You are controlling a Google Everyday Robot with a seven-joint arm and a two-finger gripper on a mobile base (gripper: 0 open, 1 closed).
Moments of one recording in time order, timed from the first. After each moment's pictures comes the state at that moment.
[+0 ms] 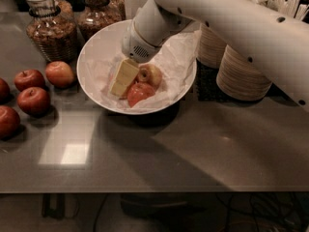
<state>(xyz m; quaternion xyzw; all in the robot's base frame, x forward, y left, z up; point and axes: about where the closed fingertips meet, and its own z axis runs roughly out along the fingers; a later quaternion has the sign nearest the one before) 0.596 0.089 0.900 -0.66 0.67 0.16 0.30</state>
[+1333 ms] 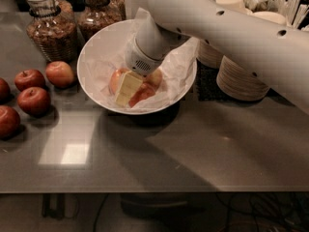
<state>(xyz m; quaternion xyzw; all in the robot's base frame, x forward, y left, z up) 0.593 0.073 0.871 -0.65 0.70 0.12 0.29</state>
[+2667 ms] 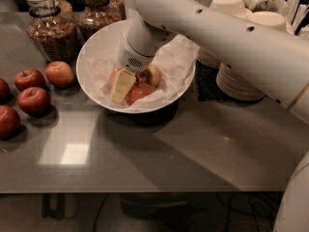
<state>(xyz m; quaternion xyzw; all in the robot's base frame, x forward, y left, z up) 0.616 0.095 0.854 -0.67 0.68 0.12 0.27</state>
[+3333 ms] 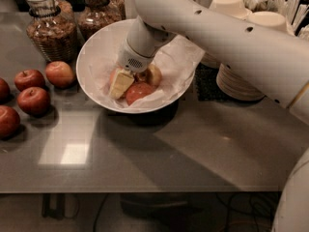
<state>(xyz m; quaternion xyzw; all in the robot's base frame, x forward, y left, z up) 0.616 0.095 0.854 -0.67 0.68 0.12 0.27</state>
